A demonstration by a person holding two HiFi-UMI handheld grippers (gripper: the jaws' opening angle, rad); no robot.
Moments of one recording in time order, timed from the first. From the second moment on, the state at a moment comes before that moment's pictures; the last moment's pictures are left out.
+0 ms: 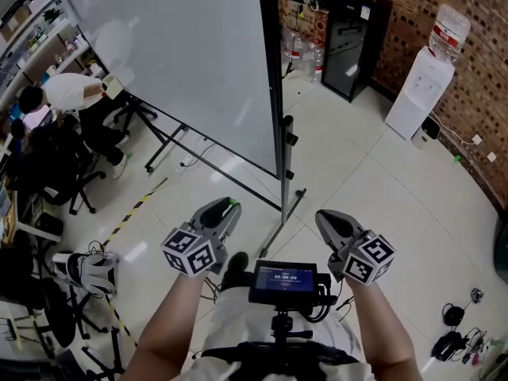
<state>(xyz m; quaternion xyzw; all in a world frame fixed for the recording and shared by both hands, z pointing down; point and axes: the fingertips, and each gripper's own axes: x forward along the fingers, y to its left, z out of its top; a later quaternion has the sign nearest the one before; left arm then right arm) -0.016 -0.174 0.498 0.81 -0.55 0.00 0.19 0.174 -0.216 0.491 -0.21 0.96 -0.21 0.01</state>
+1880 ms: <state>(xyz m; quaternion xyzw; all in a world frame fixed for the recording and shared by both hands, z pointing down) -0.140 -0.097 0.491 0.89 -0.44 0.01 0.16 0.013 -0.129 0.471 -0.27 0.95 -0.15 0.02</state>
